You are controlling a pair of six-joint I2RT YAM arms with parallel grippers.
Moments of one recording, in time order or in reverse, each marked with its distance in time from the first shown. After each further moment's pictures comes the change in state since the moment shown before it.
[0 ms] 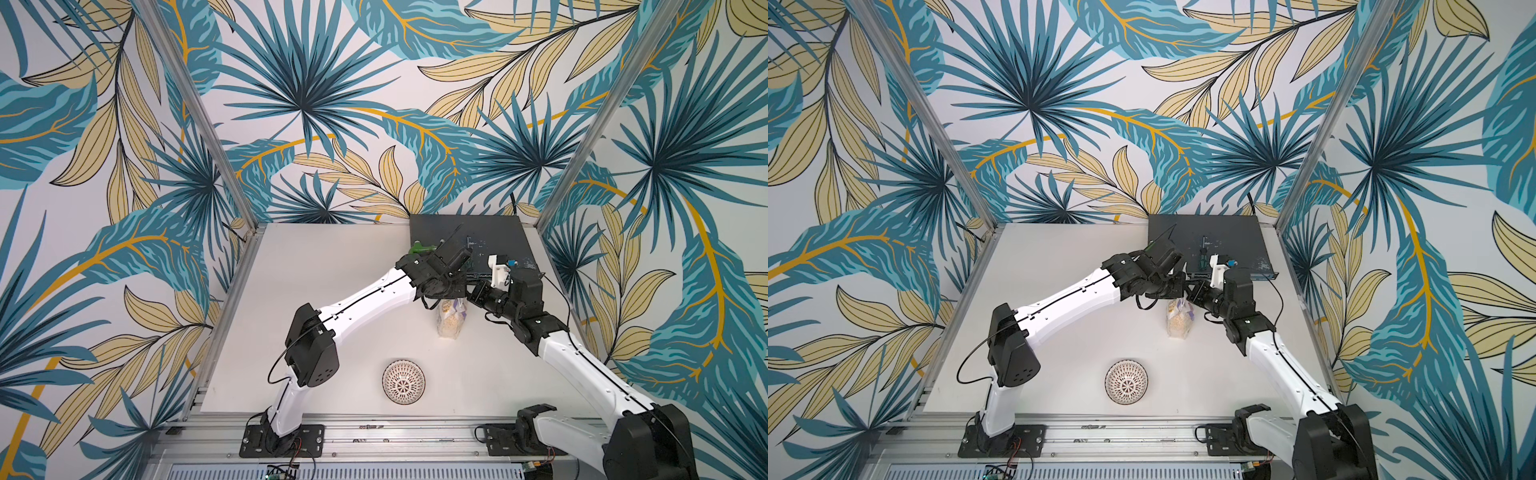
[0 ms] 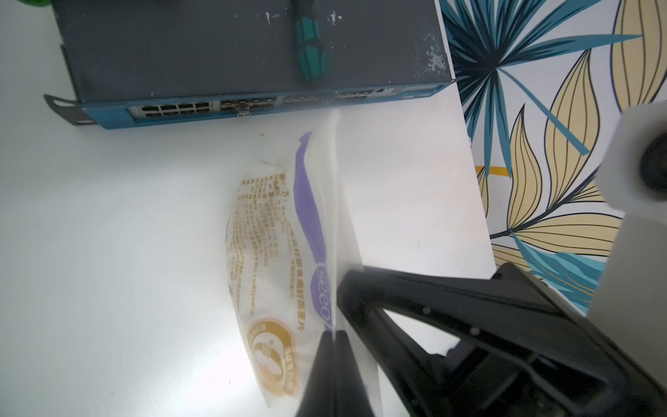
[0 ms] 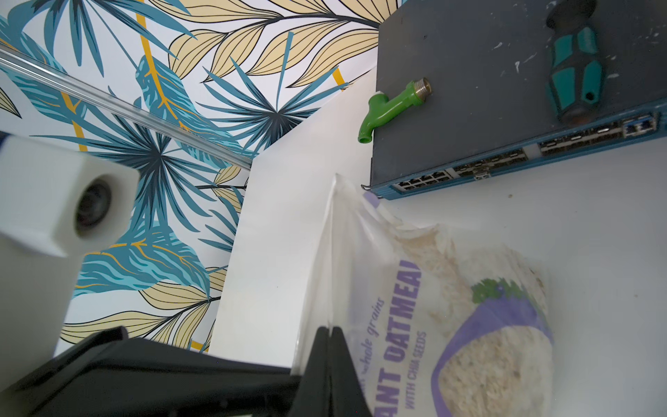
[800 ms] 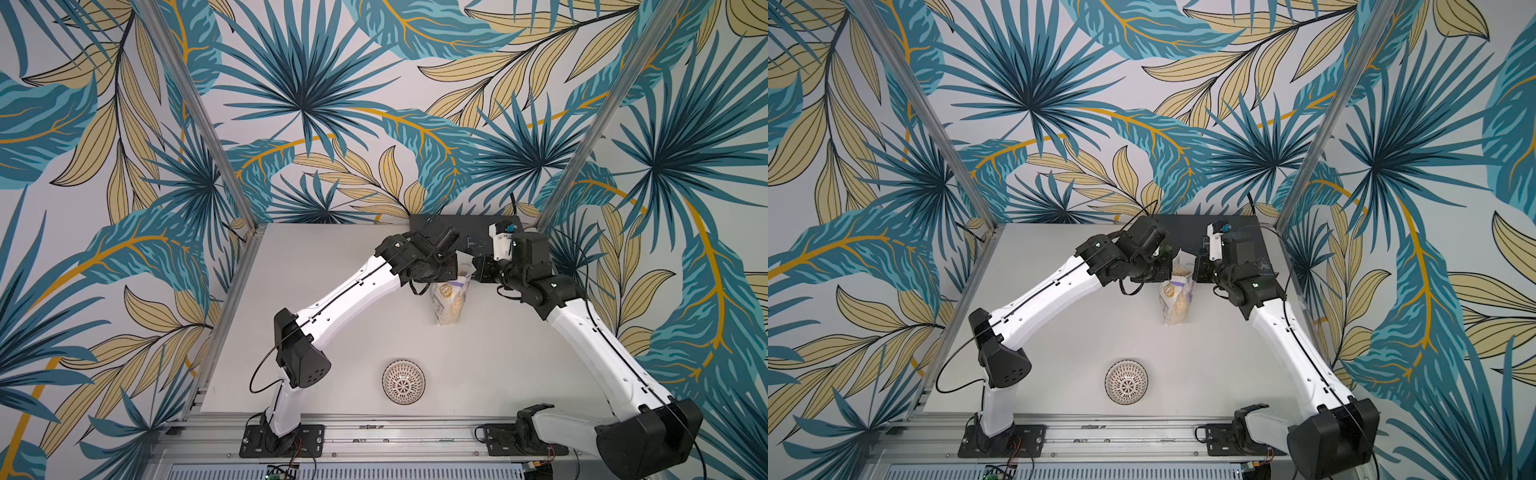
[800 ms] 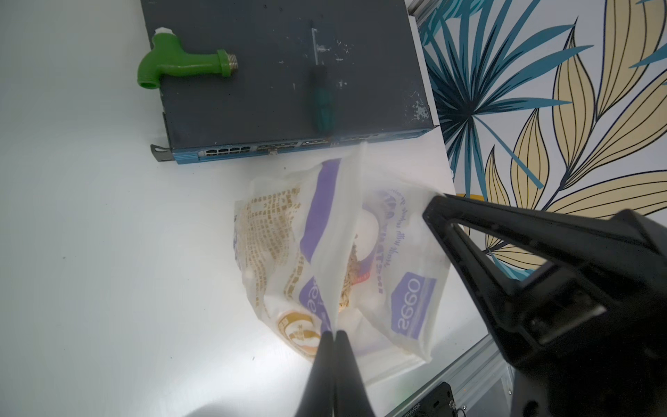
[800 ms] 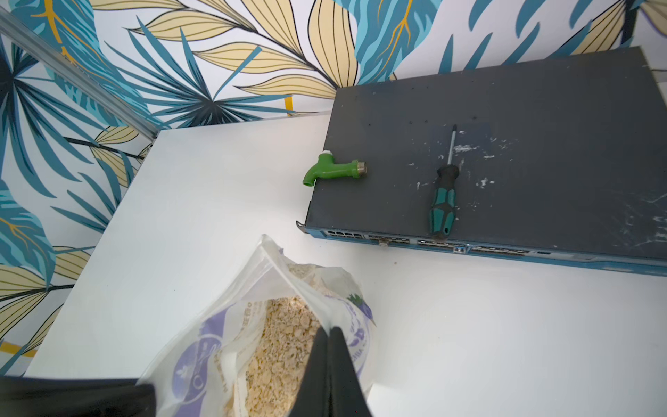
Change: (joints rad) left arm 0.052 -0.060 0.179 -0.200 -0.034 0.017; right arm 0.029 0.117 0.465 -0.505 0.262 -0.456
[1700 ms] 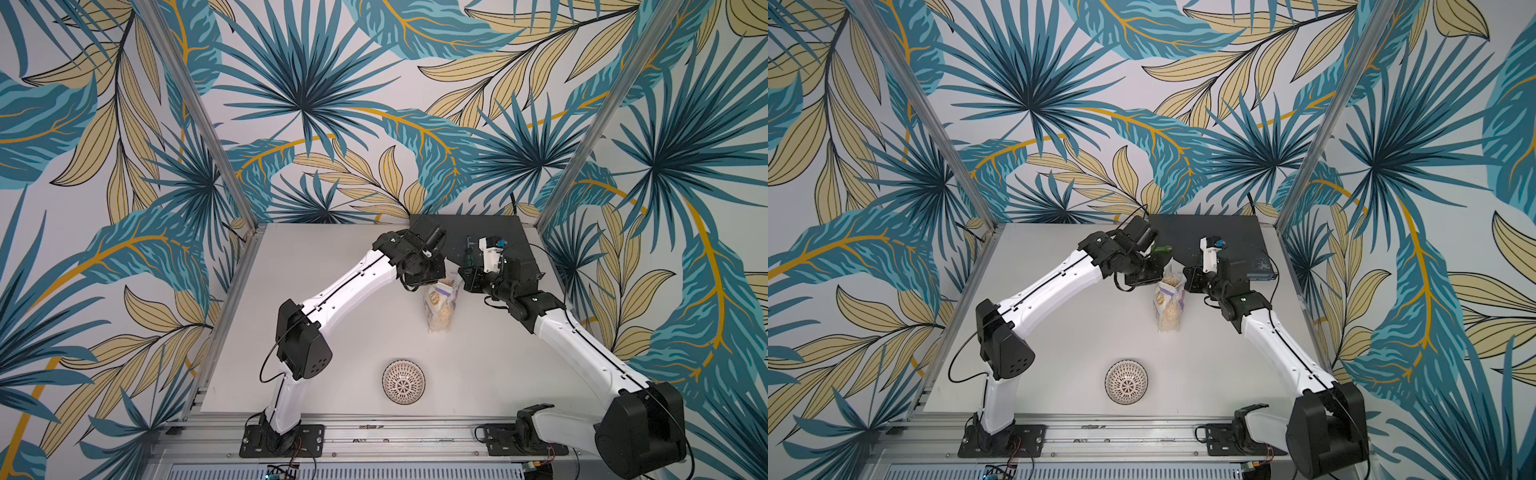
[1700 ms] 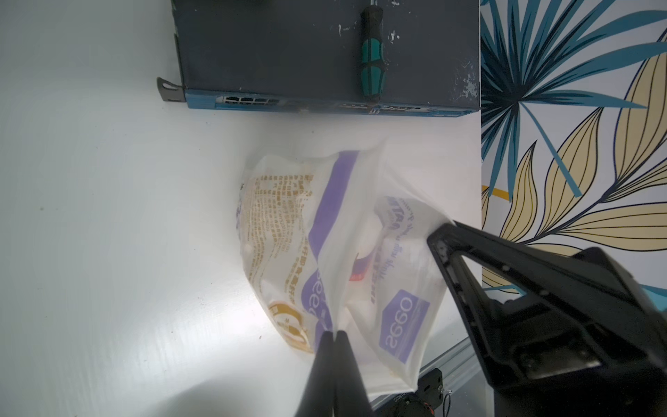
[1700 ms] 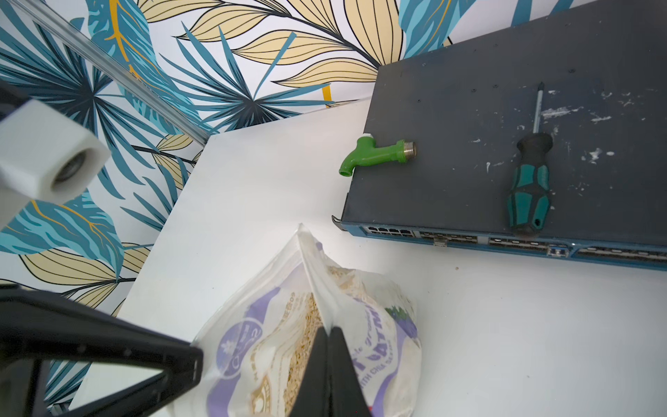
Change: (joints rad) left arm 0.087 0.039 -0.088 0.015 0.159 -0.079; right arm -0.008 0.004 -0.262 0.354 -0.145 0.116
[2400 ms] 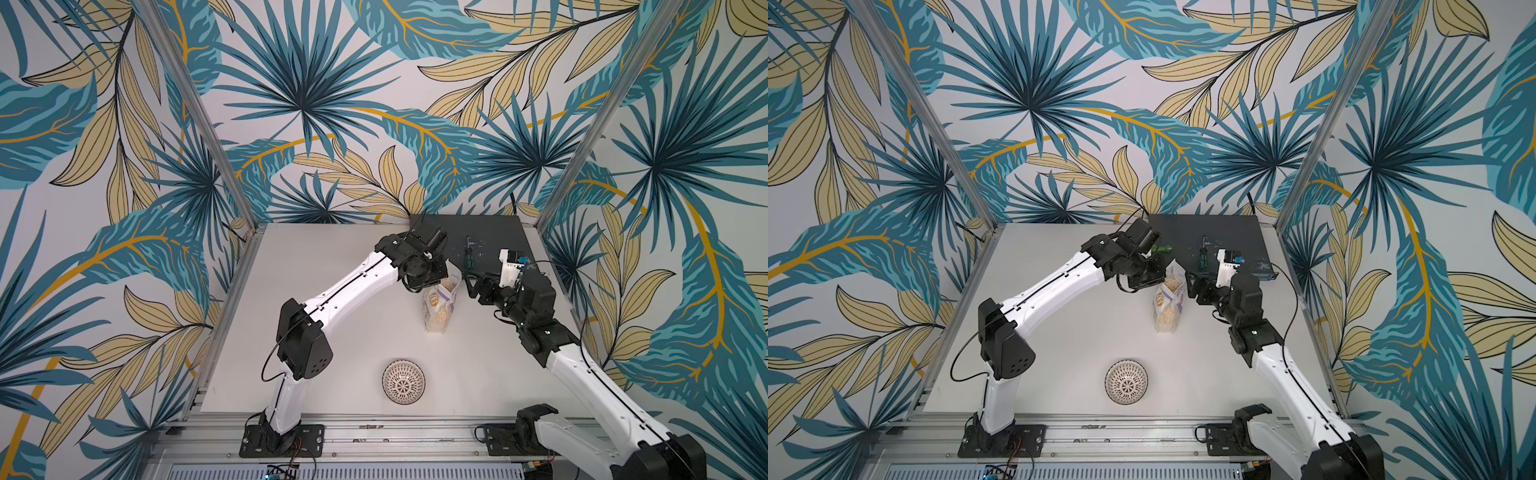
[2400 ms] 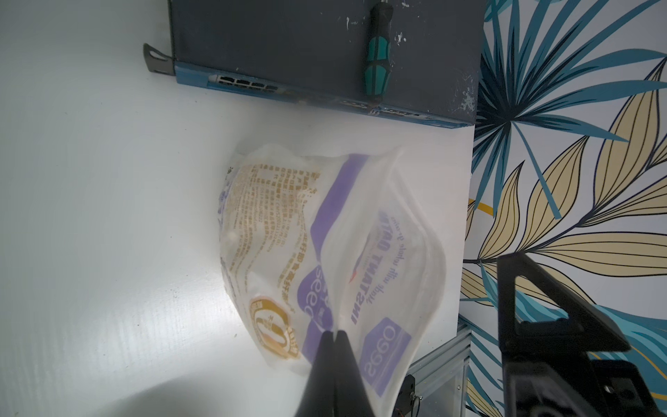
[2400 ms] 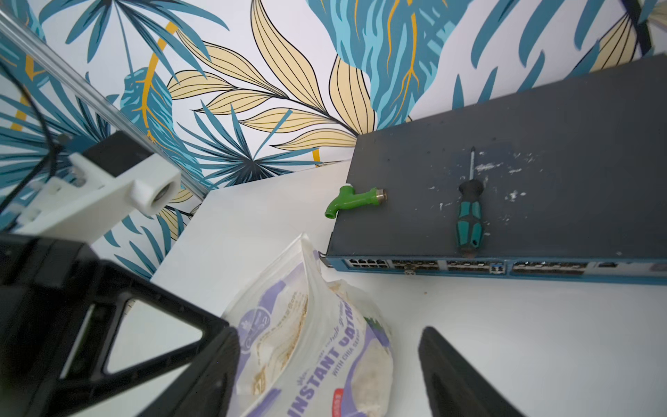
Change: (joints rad) left arm -0.004 0.008 -0.014 0.035 0.004 -0.109; right arm -0.010 -0.287 -0.259 0.208 0.120 0.016
